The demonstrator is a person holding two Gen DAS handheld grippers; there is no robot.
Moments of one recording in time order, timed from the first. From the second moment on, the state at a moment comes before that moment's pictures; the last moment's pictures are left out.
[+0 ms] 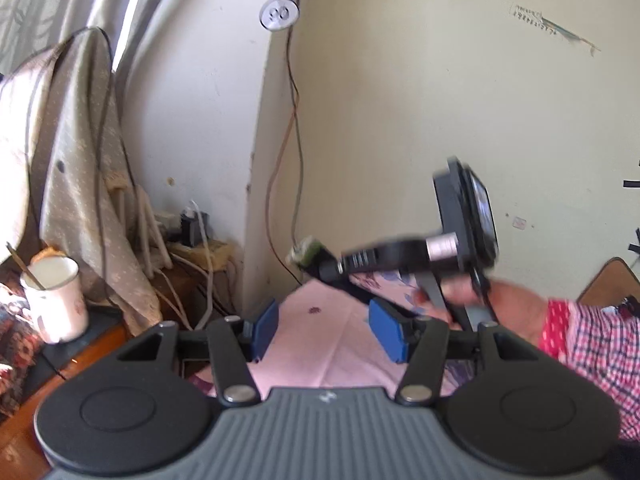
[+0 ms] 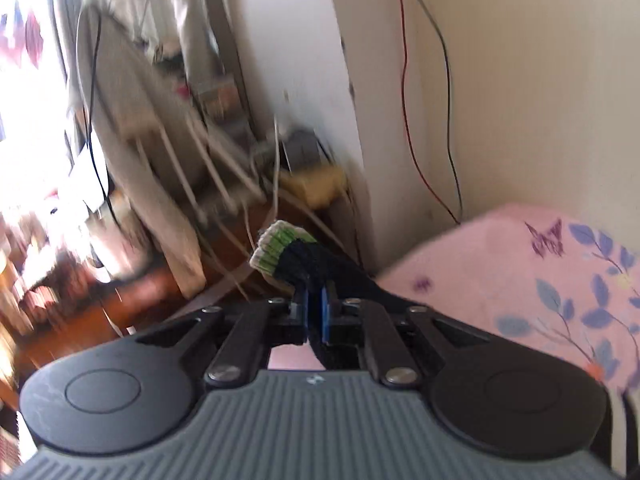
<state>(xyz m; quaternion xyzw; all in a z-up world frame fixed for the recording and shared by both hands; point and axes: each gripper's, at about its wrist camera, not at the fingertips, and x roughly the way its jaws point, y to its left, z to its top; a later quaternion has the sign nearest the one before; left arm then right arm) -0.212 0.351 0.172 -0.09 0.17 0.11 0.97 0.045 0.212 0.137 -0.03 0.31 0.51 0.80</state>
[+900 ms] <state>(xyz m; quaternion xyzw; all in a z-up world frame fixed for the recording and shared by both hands) 0.145 0.186 0.007 -0.21 0.41 -0.16 0.87 0.158 -0.289 0.055 0.07 0.32 0.16 0.93</state>
